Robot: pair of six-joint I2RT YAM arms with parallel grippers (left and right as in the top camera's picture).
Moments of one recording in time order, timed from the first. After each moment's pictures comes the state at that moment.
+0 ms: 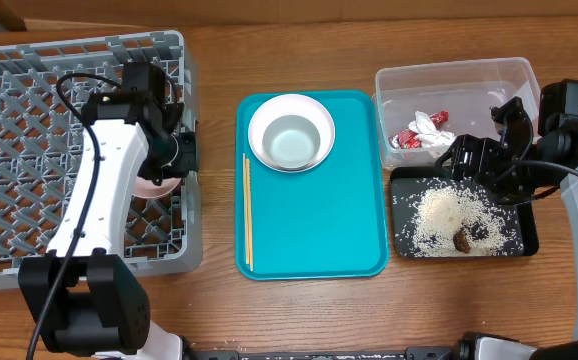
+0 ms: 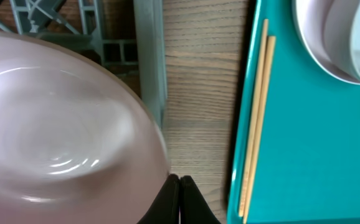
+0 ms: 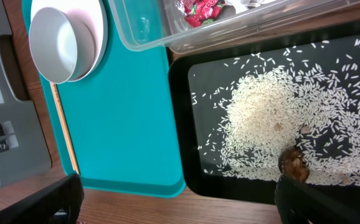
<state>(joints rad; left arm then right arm) 0.01 1.73 1.49 -1.20 0.09 -0.07 -0.17 1.44 1.37 -1.28 -0.43 0.07</state>
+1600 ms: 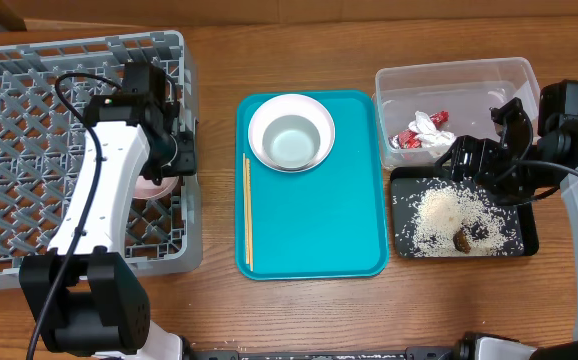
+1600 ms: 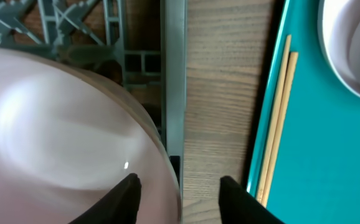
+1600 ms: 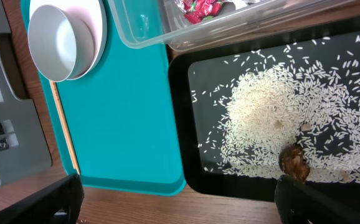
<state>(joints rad) 0.01 1.73 1.45 -1.14 0.02 -0.10 -0.17 1.44 1.37 -1.28 -0.43 0.07</state>
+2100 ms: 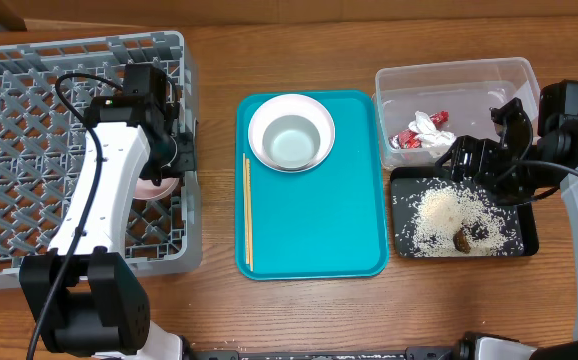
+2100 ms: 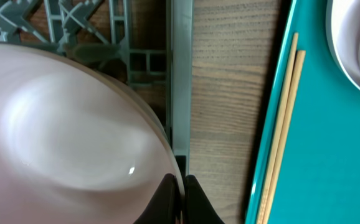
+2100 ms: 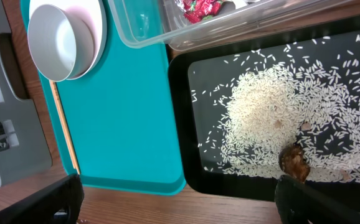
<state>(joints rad) 0.01 1.73 1.45 -1.14 0.01 -0.10 -0.17 1.44 1.37 -1.28 -0.43 0.07</state>
